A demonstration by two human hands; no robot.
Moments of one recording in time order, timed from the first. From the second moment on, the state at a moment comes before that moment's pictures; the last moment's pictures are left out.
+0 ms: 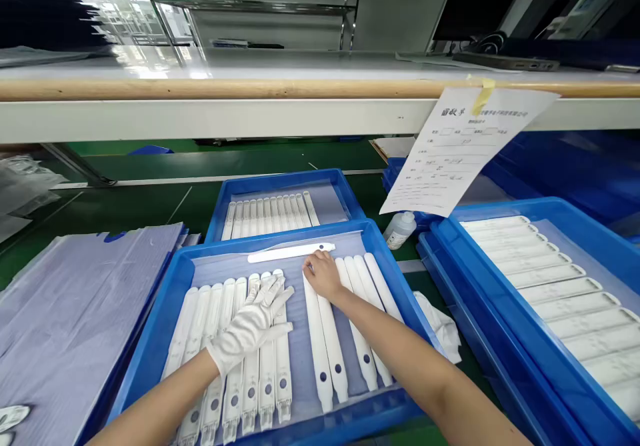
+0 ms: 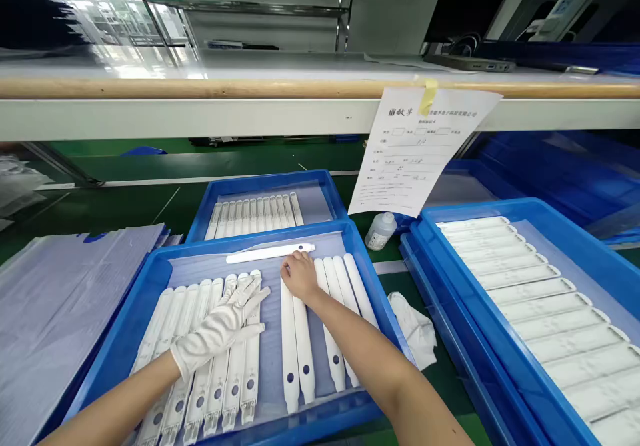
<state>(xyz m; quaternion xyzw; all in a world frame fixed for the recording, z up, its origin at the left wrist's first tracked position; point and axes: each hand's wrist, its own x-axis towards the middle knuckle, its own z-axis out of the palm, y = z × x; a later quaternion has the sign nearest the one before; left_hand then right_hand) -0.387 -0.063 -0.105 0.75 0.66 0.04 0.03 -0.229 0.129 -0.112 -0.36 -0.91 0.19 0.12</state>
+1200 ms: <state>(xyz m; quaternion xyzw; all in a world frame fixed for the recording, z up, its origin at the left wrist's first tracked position) -0.396 -0.046 -0.114 0.74 0.66 0.05 0.11 -0.238 0.148 -0.125 -0.37 -0.90 0.19 0.13</state>
